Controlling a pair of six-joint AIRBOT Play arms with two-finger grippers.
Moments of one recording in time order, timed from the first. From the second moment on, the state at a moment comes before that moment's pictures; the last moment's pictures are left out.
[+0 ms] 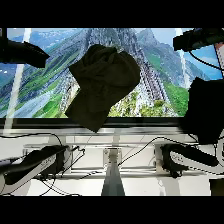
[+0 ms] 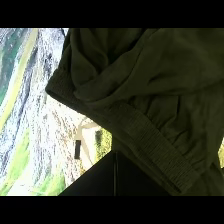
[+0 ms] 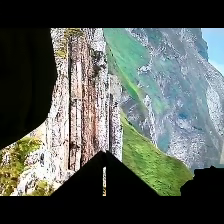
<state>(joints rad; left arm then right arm) -0.05 -1.05 1.51 1.26 -1.38 -1.16 0.17 -1.29 1.76 -1.68 1.45 1.47</state>
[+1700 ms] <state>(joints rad) 0.06 -1.04 1.51 1.30 -1.36 -1.17 0.95 -1.70 1.40 -1.36 0.90 0.65</state>
